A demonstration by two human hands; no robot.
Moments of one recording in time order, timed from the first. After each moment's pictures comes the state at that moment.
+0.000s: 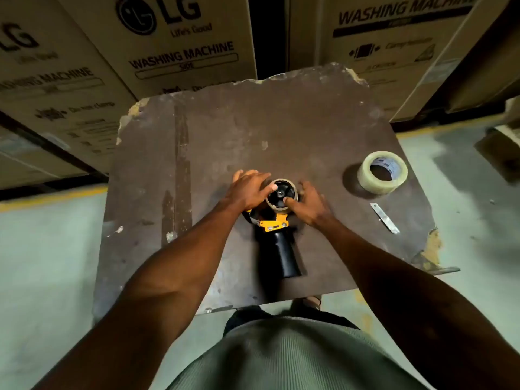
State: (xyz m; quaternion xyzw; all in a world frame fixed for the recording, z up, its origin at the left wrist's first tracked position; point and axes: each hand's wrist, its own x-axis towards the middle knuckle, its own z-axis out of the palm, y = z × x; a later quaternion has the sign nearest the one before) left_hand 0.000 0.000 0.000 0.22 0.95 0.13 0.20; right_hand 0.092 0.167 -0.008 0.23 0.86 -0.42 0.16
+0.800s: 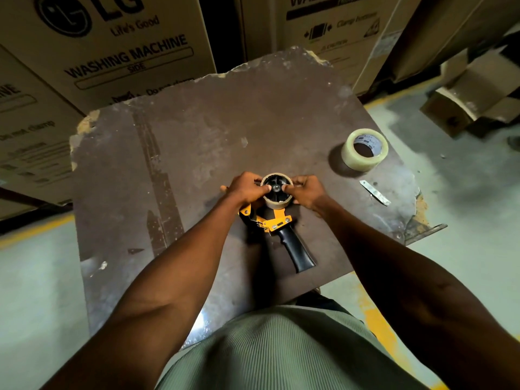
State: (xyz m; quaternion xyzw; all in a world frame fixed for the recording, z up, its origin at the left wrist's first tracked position) left_hand -0.025 0.004 -0.021 0.13 0.89 0.27 0.35; right_hand 0.074 0.180 -0.069 0.34 0.75 -0.55 0.13
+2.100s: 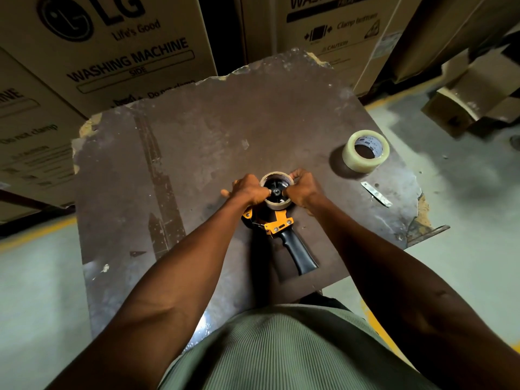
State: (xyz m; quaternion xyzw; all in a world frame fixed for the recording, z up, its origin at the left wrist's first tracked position) left_hand -0.024 0.015 -0.014 0.06 0.91 0.20 0.36; right_hand 0.053 0.151 -0.028 0.41 0.78 -0.47 0.08
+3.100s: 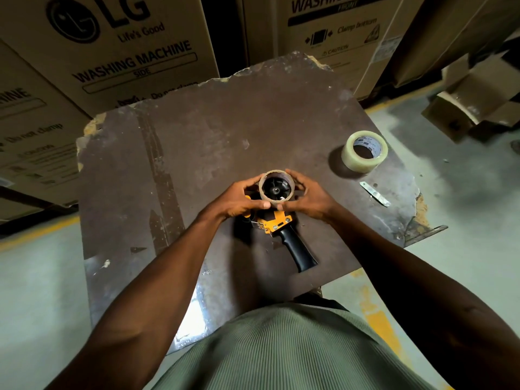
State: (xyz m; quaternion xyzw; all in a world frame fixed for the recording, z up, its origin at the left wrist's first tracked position) left_hand -0.010 -0.038 -0.012 0.19 0.74 0.47 0.43; right_hand 0.101 0.171 -0.017 0.17 0.75 -0.63 0.11
